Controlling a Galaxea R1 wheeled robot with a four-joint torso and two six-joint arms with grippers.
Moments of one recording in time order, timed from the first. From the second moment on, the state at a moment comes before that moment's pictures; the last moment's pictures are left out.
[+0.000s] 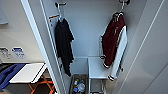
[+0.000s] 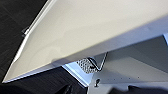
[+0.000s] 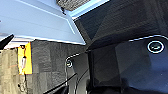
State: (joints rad) left arm 1.11 2.80 -2.22 -0.27 -0.51 -0.38; right arm -1.26 2.59 -1.95 -0.52 0.03 0.75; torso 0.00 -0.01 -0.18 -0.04
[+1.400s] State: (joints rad) left arm 1.25 2.76 -2.37 -0.05 -0.52 -0.42; right arm -1.26 2.63 -1.97 -0.52 0.00 0.74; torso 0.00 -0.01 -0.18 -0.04
